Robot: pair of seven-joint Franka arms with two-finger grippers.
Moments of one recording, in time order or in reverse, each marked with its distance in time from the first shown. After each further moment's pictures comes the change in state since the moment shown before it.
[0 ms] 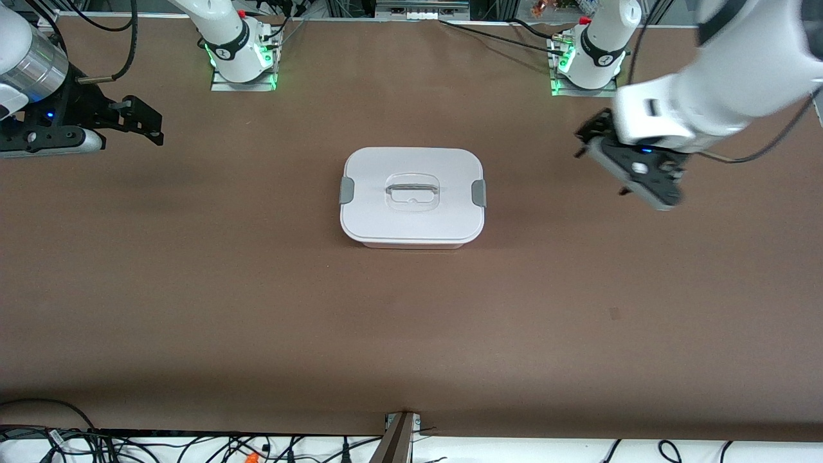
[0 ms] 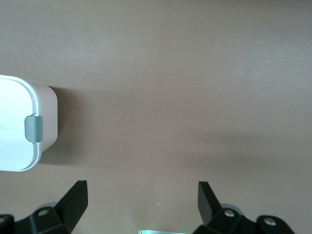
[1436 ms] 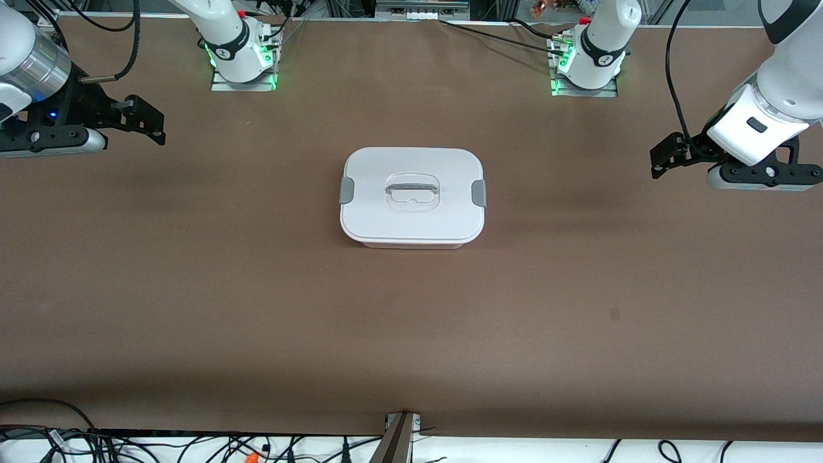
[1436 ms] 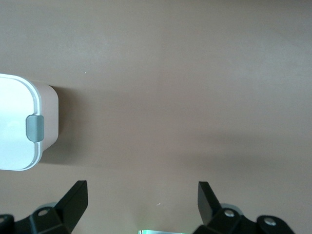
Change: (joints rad) left arm -0.101 -0.167 0.229 -0.252 0.109 0.146 -0.460; right arm 0.001 0.000 0.005 0.000 0.000 0.000 0.000
